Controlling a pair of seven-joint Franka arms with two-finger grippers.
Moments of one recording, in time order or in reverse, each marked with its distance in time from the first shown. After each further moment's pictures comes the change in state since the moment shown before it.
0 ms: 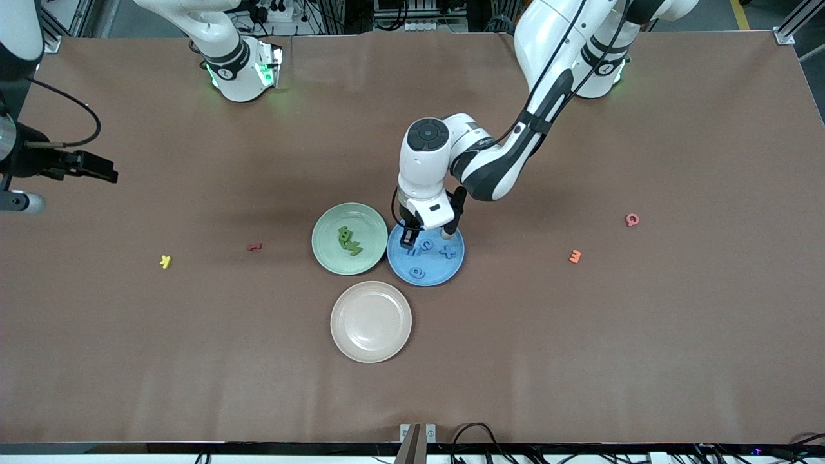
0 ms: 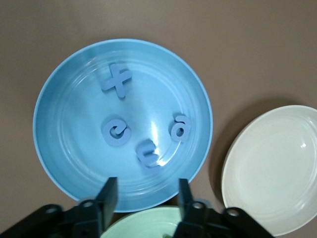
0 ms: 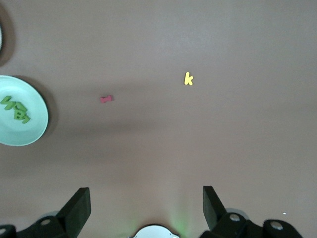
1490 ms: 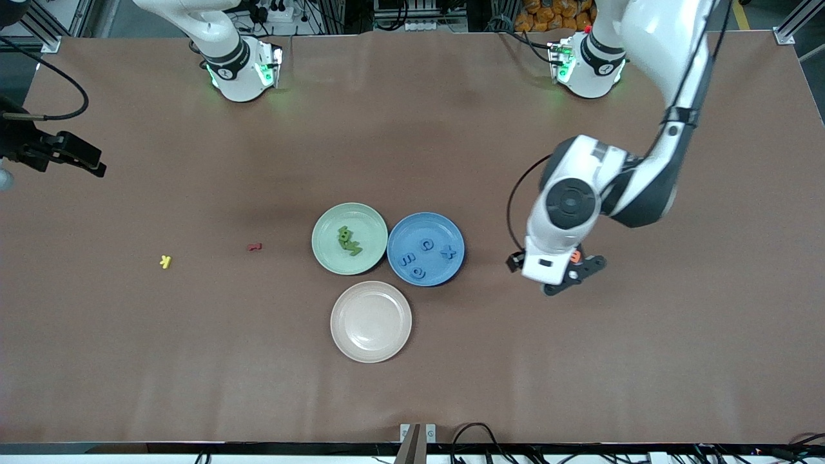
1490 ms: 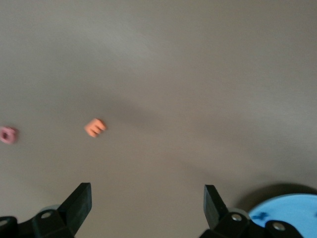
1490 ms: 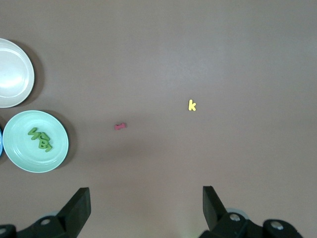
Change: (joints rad) left arm 0.367 -0.182 0.019 0.019 -0.095 -0.534 1.297; right arm 0.037 -0.040 0.006 0.065 0.001 0.043 0.089
